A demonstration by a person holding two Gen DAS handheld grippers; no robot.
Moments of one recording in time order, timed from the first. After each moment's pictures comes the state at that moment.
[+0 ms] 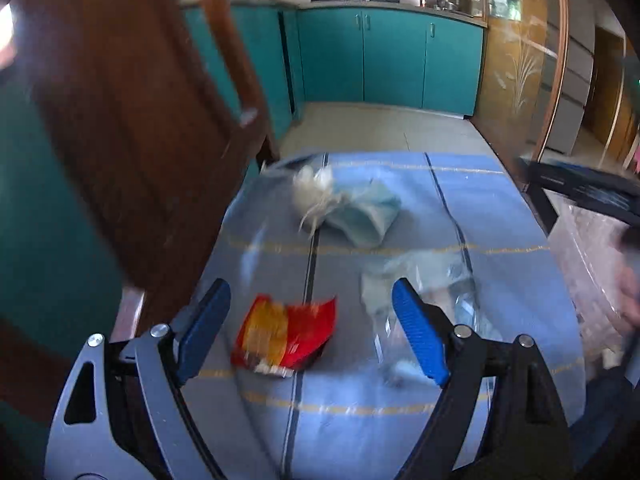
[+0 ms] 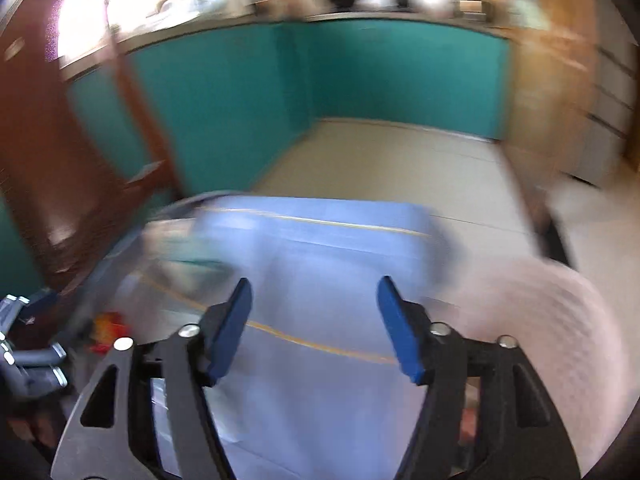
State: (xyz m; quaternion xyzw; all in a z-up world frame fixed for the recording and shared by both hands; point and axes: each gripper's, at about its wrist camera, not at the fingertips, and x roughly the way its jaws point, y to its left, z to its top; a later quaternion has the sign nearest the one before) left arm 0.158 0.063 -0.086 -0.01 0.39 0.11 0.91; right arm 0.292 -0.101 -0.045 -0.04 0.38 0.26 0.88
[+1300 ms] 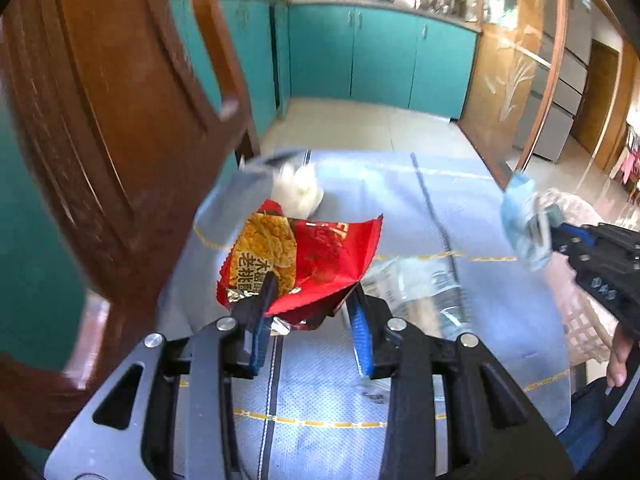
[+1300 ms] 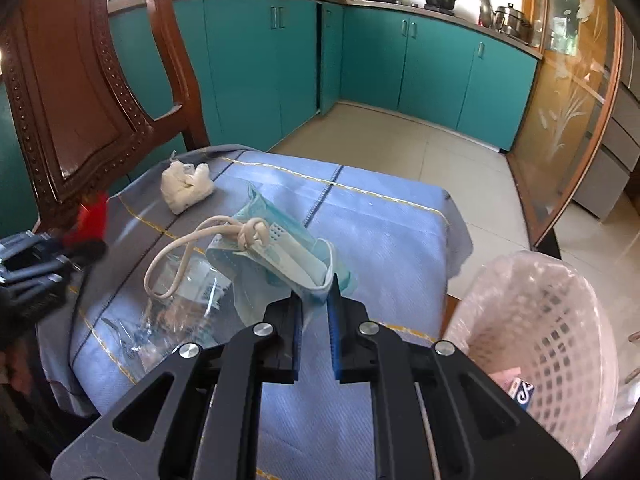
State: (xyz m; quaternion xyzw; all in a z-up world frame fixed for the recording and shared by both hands) left arm 0.169 0.055 -0.083 -0.02 0.38 0.09 0.92; right arm 0.240 -0.137 -0.061 -0.10 0.39 0.21 0.89
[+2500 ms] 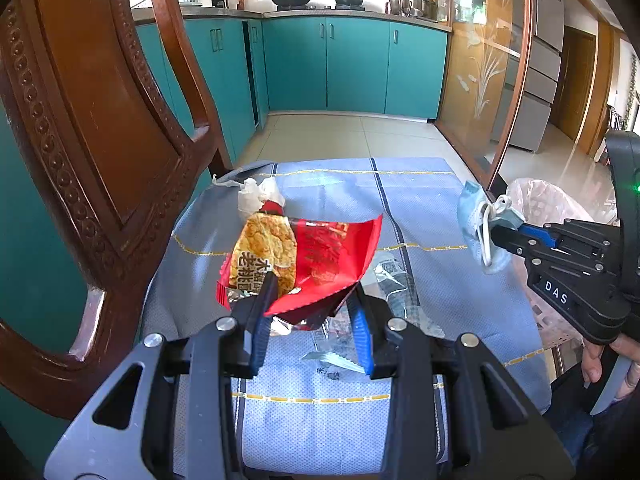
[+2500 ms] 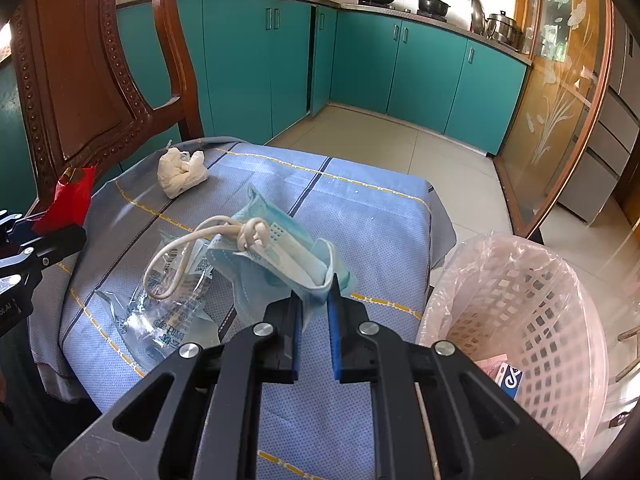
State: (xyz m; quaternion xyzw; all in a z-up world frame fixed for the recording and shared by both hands) left arm 0.146 0.027 -0.075 0.00 0.37 0.06 0.93; right arm 0.223 -0.146 -0.065 -0.11 0.38 0.20 0.90
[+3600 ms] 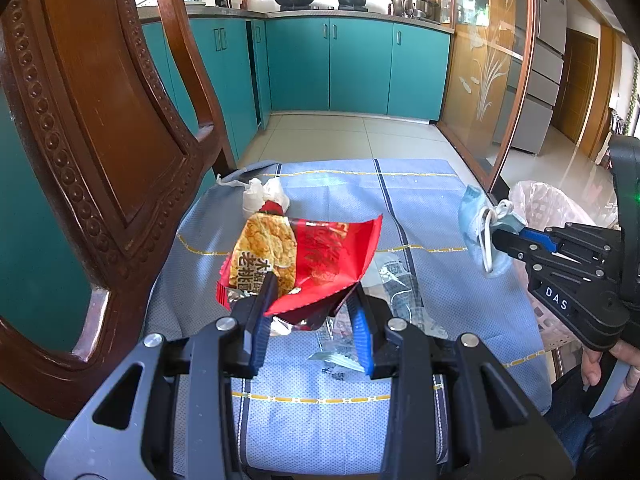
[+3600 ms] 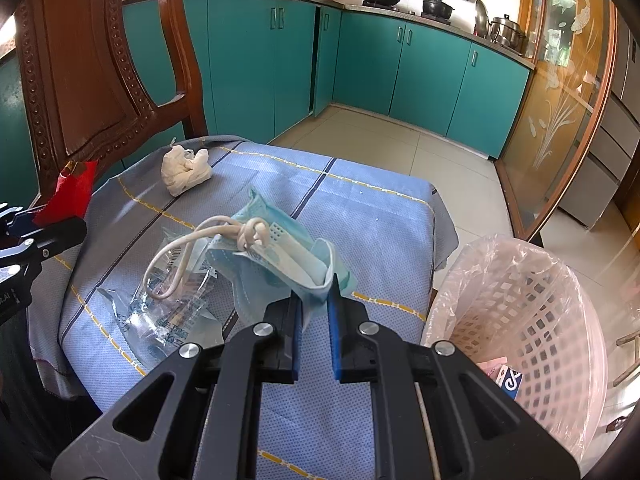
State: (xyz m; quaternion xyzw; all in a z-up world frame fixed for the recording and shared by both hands) left arm 0.149 0.033 -0.076 -0.01 0.37 0.06 0.93; right arm 0.221 -0.143 -0.065 -0.12 0.38 0.20 0.90
